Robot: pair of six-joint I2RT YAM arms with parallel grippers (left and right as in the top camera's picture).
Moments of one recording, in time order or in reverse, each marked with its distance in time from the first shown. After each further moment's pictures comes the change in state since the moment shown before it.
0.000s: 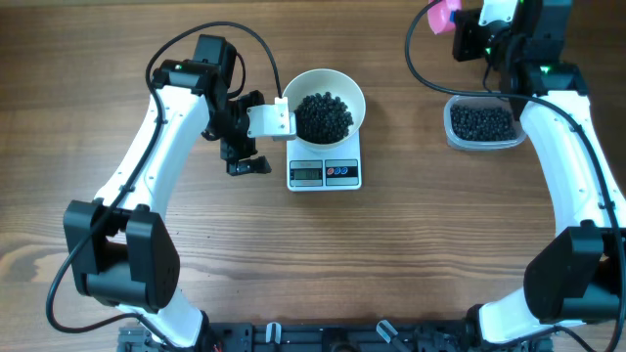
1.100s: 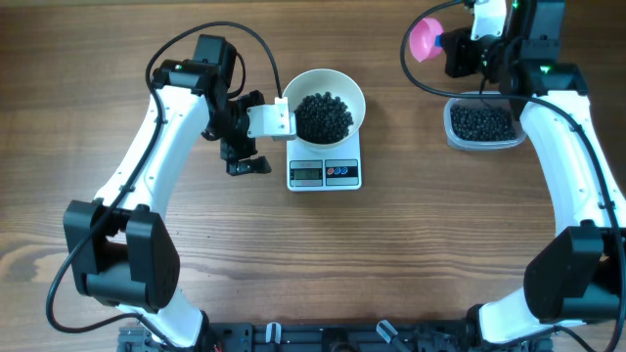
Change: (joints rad) left arm 0.000 0.000 0.000 0.000 0.000 0.000; right arm 0.000 0.001 0.000 -0.179 -0.135 -0.003
